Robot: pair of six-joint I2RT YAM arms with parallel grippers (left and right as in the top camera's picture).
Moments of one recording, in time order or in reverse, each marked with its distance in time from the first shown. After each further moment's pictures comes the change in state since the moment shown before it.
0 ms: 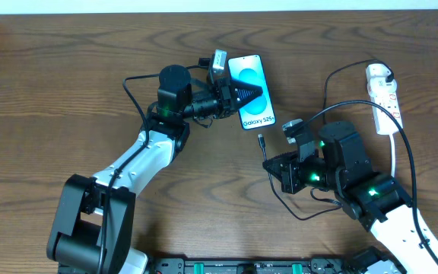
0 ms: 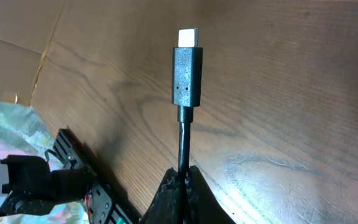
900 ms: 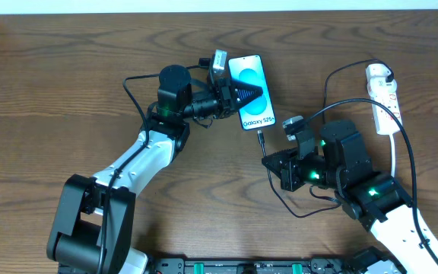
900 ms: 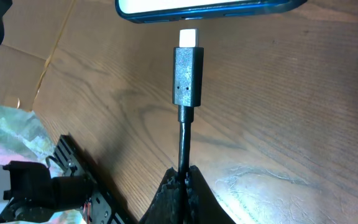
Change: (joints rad) left arm 0.000 0.000 0.000 0.000 0.009 0.000; right arm -0.002 0.000 0.000 0.042 0.004 0.000
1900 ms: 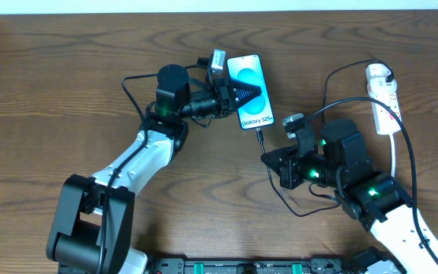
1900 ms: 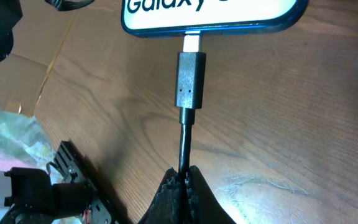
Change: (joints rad) left arm 0.006 0.000 0.000 0.001 0.009 0.000; right arm 0.000 0.000 0.000 0.035 0.011 0.013
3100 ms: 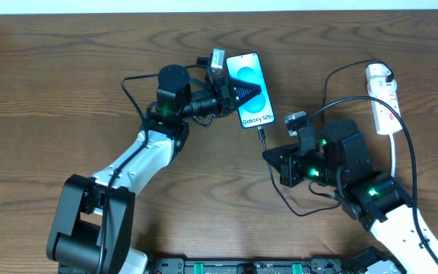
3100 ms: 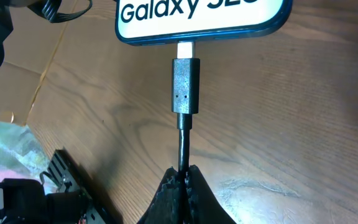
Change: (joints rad) left arm -0.001 0.000 0.000 0.000 -0.034 0.000; right arm 0.000 0.000 0.000 0.011 0.034 0.014
